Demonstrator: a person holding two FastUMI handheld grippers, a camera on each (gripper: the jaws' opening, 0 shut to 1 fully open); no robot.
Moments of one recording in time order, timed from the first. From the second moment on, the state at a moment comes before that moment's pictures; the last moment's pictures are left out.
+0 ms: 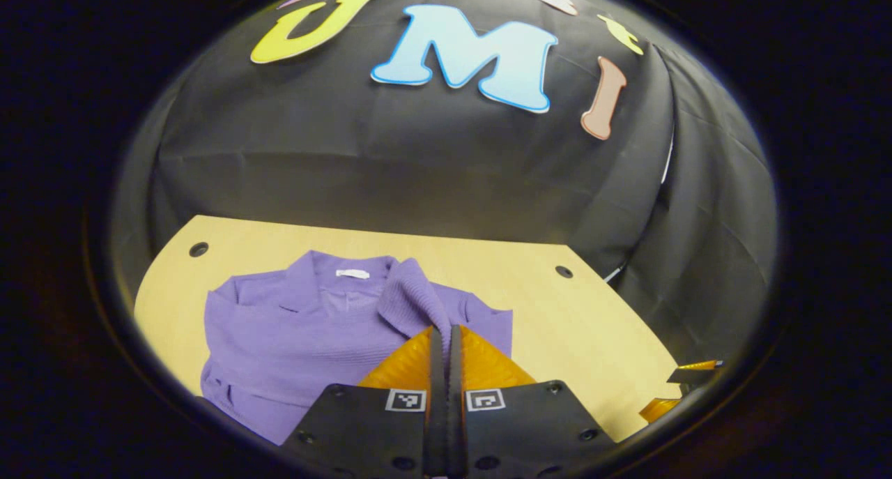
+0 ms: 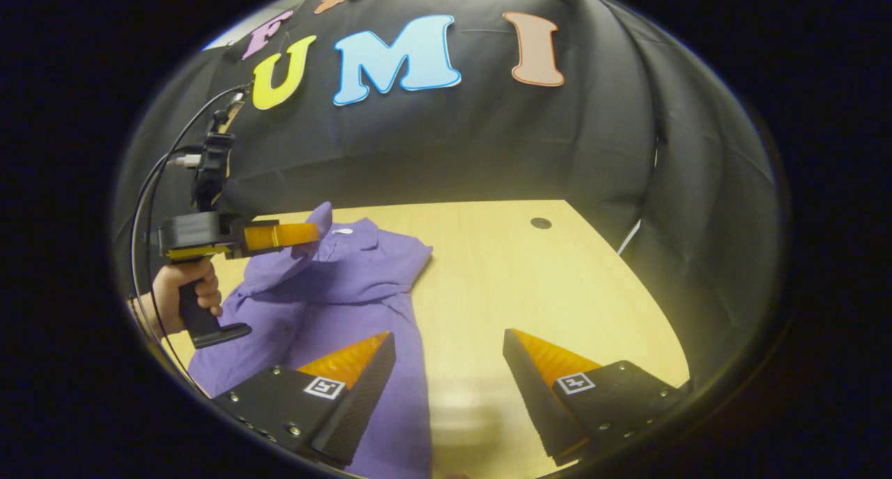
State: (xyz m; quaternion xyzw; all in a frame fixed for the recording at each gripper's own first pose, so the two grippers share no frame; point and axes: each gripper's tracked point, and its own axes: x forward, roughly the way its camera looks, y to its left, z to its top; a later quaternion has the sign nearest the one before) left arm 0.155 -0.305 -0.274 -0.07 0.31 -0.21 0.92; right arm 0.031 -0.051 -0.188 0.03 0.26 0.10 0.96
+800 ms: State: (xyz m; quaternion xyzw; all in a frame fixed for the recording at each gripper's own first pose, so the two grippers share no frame) left arm 0.130 -0.319 -0.294 -0.05 0.32 -0.25 0.91; right arm 0.005 -0.045 -0.199 0.02 0.27 0.07 0.96
